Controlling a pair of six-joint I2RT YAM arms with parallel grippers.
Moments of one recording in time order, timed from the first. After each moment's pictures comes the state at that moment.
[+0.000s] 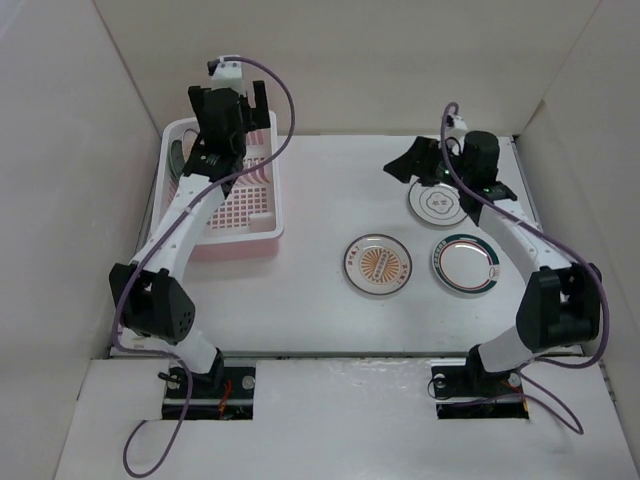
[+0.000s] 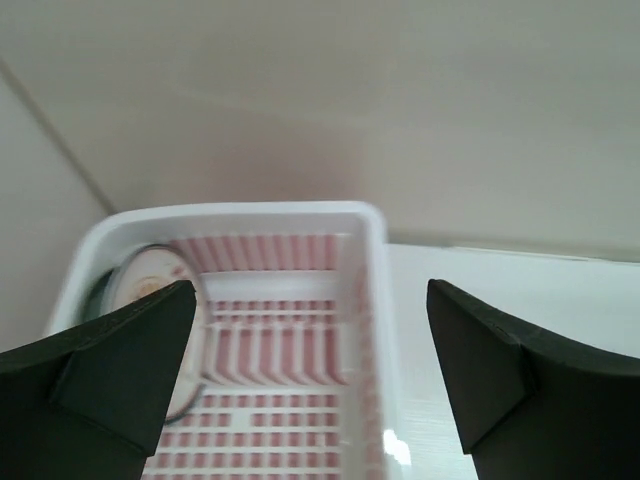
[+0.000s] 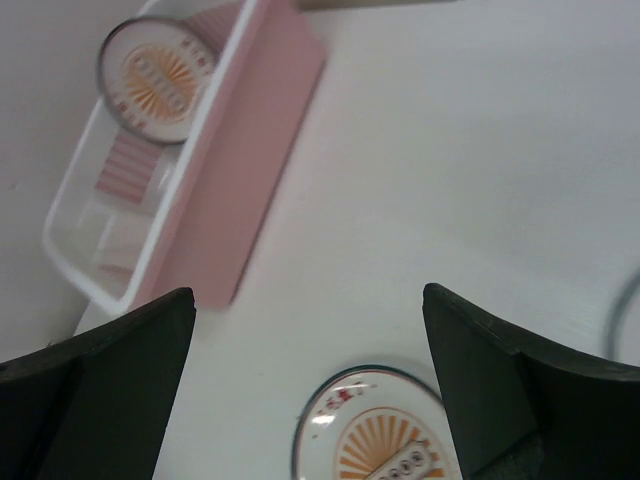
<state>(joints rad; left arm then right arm) -0.28 1.61 1.58 -0.07 -0.43 0.00 0.17 1.52 1.19 0.05 -0.59 0.45</state>
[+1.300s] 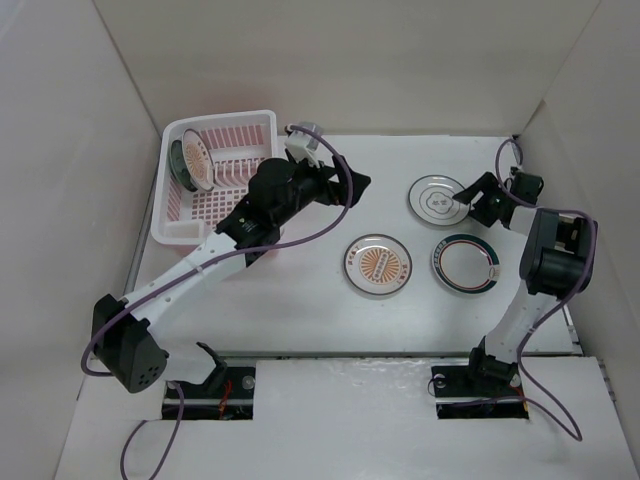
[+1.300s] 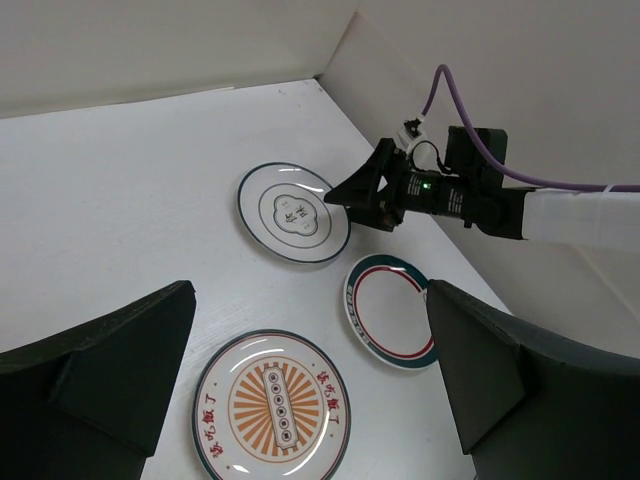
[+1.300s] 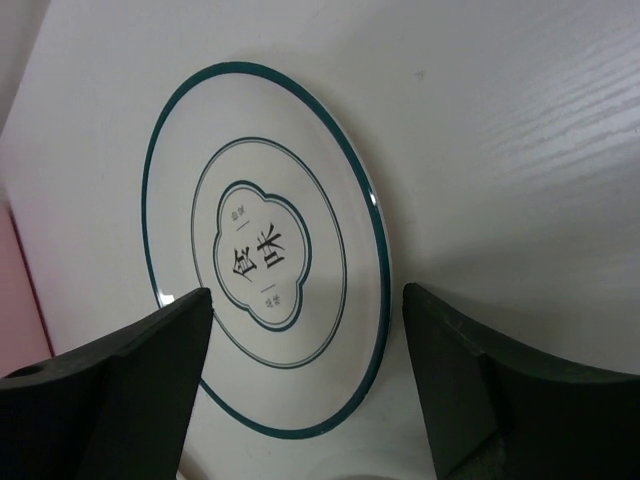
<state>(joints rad) -0.71 1.33 1.18 0.09 0.06 -0.45 -0.31 1.93 1.09 0.14 -0.48 0.55</state>
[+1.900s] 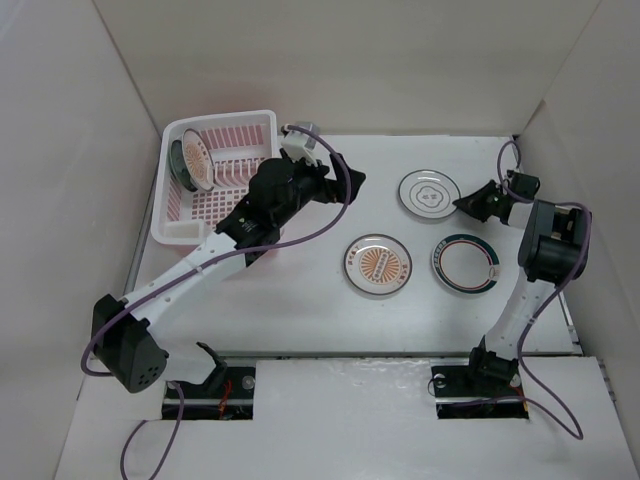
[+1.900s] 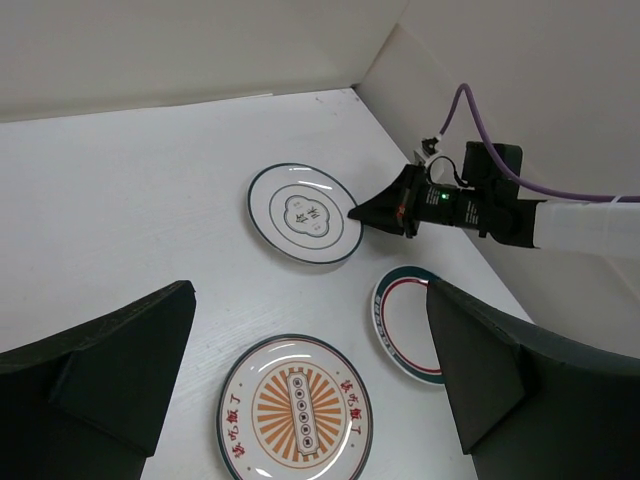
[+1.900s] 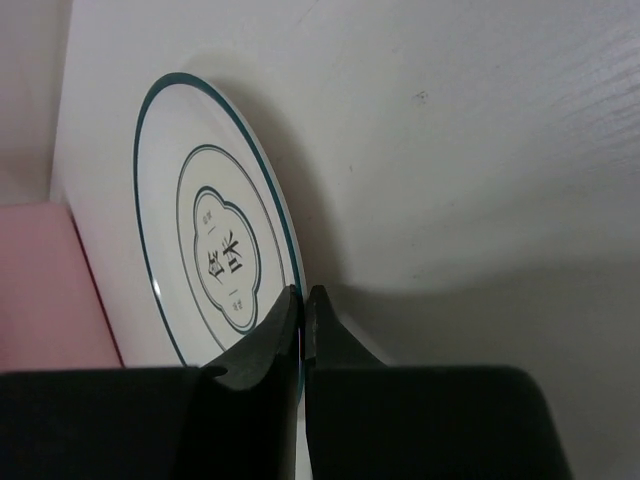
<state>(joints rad) -0.71 1.33 1.18 0.08 -0.02 -0.43 -0.33 2.07 1.20 0.13 -0.57 0.64</state>
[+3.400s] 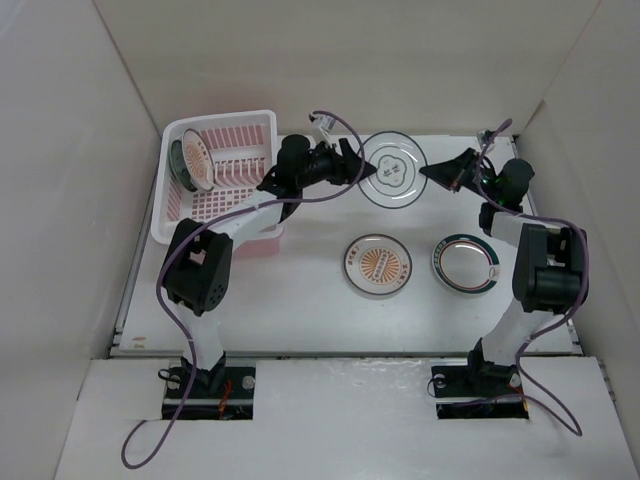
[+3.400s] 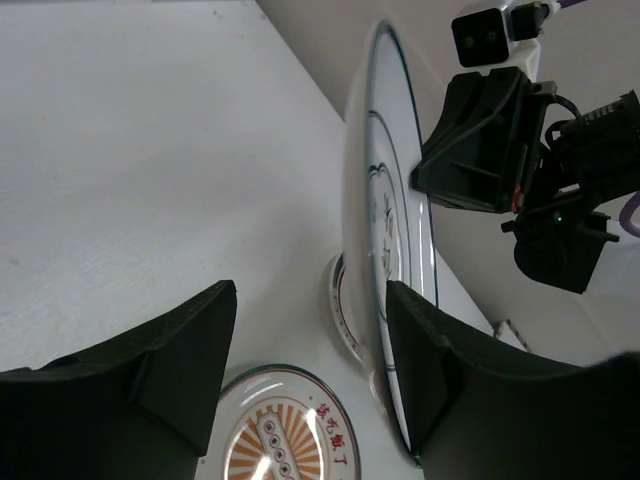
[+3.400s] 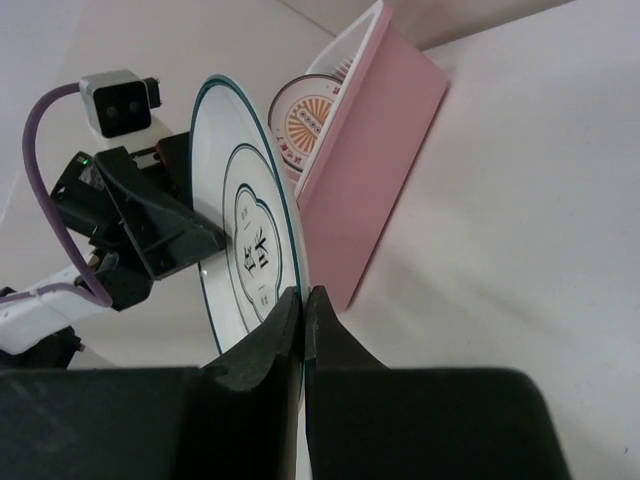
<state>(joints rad) -0.53 1.87 1.38 0.37 0.49 -0.64 -0.15 1.78 0.98 0.98 -1.05 1.14</state>
